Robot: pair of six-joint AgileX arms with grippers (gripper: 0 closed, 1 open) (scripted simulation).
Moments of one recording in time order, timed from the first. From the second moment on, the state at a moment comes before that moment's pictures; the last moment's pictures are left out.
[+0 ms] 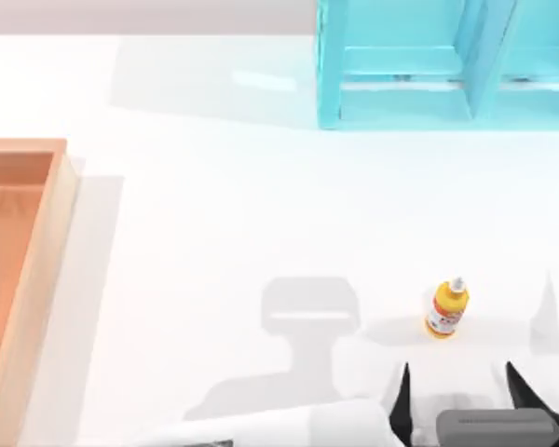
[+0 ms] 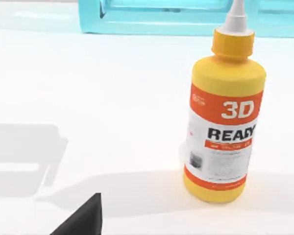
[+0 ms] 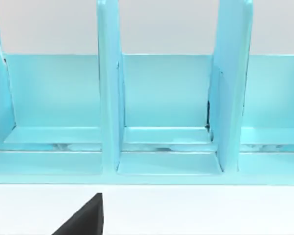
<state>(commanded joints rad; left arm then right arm) -1.49 2.46 1.27 0.52 -1.41 5.60 0.00 0.00 0.00 0.00 0.00 0.00</state>
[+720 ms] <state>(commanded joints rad) -1.42 2.51 1.32 0.72 -1.35 5.80 0.00 0.00 0.00 0.00 0.00 0.00</state>
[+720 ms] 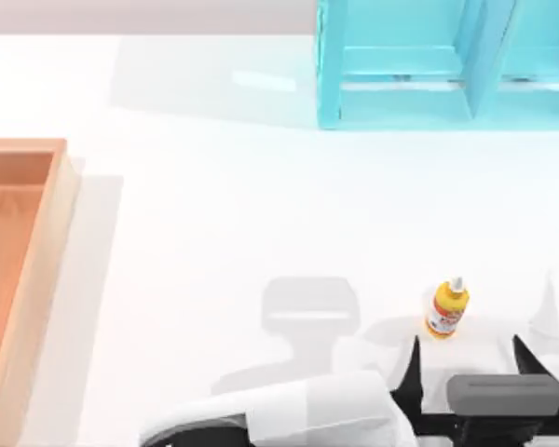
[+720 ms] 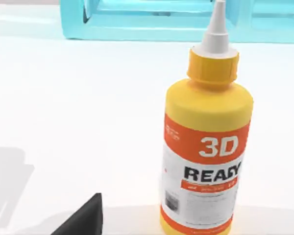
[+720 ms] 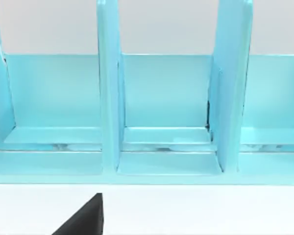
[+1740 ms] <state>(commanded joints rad) -1.27 2.59 1.35 0.96 -1.21 6.01 0.00 0.00 0.00 0.00 0.00 0.00</state>
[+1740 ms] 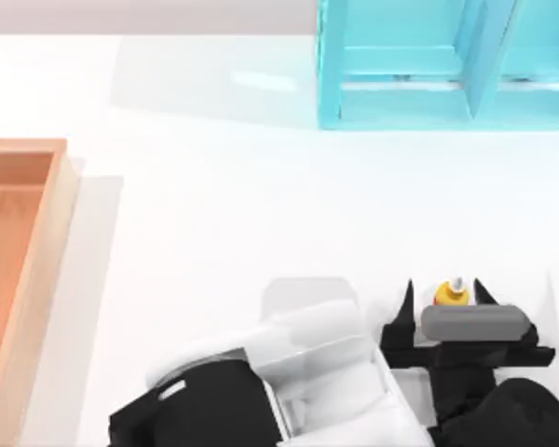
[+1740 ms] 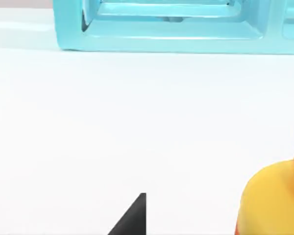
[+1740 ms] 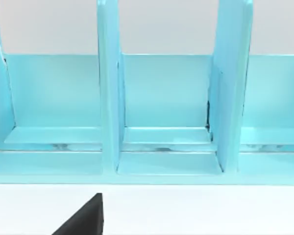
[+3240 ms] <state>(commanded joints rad) -1.28 2.35 1.33 0.76 -1.22 6.02 0.00 0.00 0.00 0.00 0.00 0.00</state>
